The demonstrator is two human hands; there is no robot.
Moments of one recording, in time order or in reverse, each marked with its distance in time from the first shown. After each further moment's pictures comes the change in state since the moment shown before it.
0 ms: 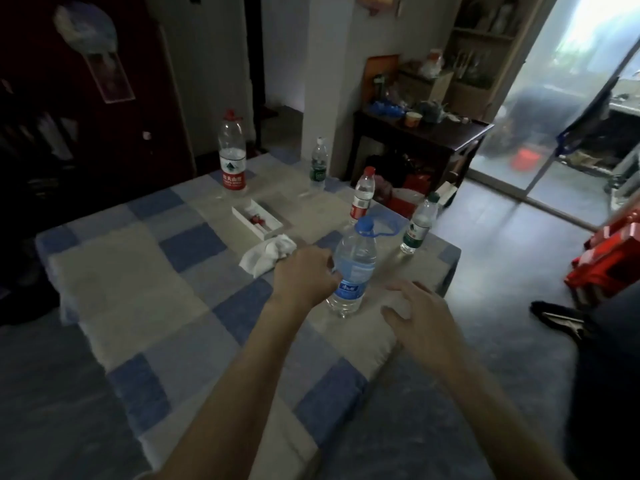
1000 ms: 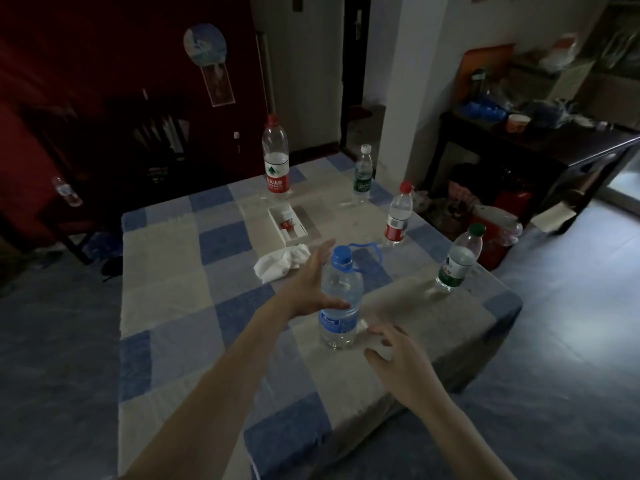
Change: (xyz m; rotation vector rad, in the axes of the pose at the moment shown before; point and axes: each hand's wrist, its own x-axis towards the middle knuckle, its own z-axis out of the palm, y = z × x) left_hand 0.080 0.035 0.073 -0.483 -0.096 -0.195; right_hand 0.100 0.132 0.025 0.227 -0.395 -0.140
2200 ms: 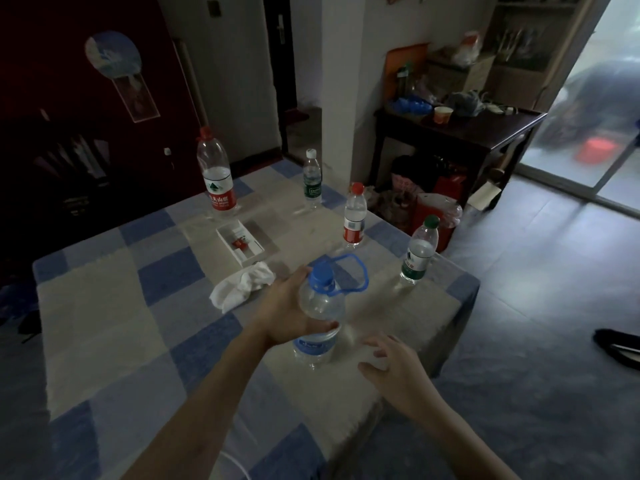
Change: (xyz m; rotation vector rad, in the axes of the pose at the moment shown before) left_hand 0.024 -0.004 0.004 0.170 0.071 0.270; right_hand 0.015 0.033 0.010 0.064 0.126 0.107
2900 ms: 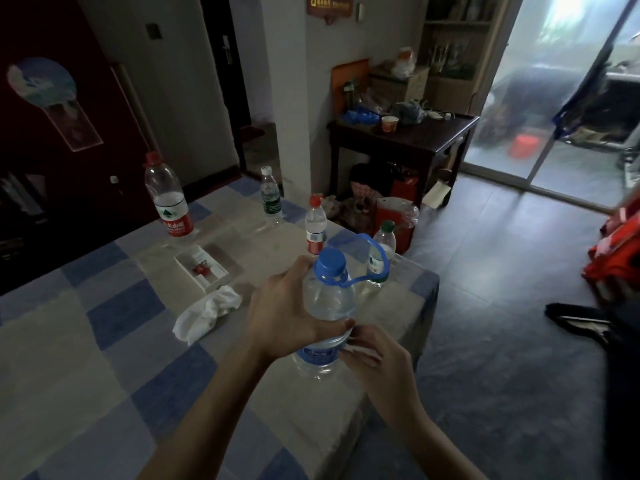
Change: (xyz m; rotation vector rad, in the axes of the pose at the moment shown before) left_hand 0.003 0.095 -0.013 0.104 0.080 0.189; right_hand -0.013 -0.016 -0.012 0.511 0.411 -0.124
